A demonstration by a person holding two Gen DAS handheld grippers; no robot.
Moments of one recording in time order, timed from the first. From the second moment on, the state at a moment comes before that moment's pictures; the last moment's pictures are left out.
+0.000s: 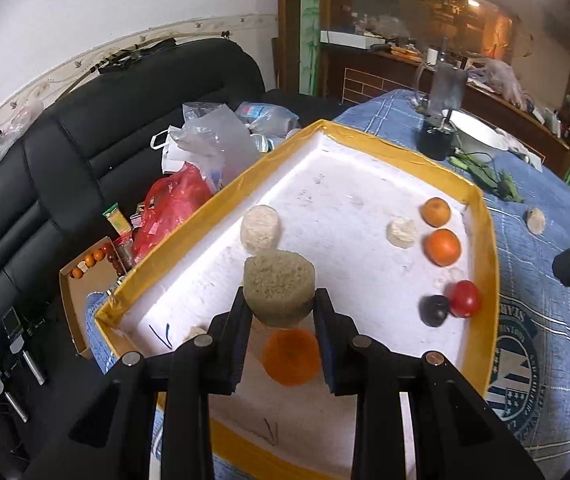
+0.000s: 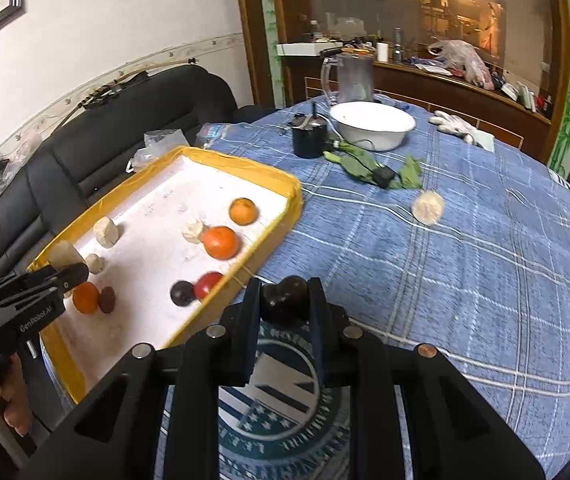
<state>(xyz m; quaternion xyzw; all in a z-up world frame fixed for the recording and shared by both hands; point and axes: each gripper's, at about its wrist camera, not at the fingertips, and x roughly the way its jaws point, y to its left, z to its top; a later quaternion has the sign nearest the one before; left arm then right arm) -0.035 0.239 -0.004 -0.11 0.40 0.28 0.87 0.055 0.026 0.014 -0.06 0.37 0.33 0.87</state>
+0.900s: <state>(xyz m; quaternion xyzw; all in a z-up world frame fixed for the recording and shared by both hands) -0.017 0.265 -0.010 -0.11 0.40 0.29 0.86 0.089 0.114 0.012 -0.09 0.37 0.36 0.85</state>
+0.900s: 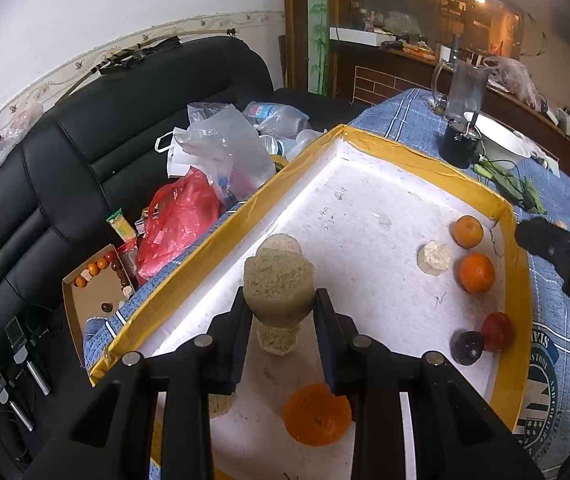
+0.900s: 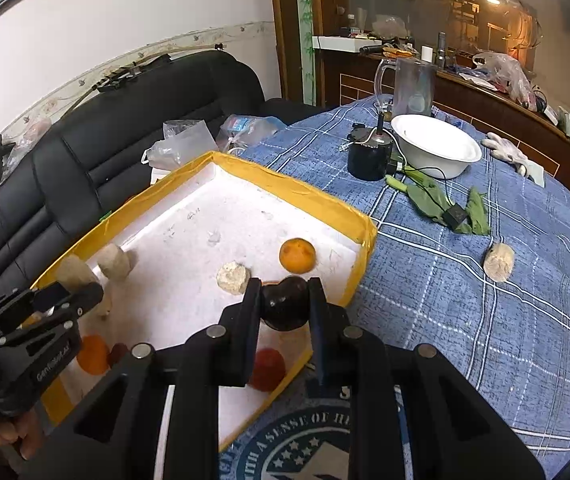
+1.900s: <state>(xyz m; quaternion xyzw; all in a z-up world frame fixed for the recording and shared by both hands) -0.005 0.285 -0.016 -0.12 0.43 0.33 0.83 0.158 0.201 -0.027 -0.12 0.42 0.38 0.82</state>
